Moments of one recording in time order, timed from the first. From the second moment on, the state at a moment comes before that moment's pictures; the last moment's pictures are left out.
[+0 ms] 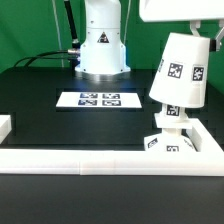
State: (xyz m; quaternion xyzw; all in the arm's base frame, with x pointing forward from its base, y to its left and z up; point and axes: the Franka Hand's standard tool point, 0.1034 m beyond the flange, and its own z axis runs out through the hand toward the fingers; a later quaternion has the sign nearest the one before) arm 0.606 0.133 0.170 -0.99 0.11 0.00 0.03
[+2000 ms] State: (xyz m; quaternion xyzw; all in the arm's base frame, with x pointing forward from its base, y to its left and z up) arm 0.593 0.133 0.192 -0.99 0.11 0.02 0.04
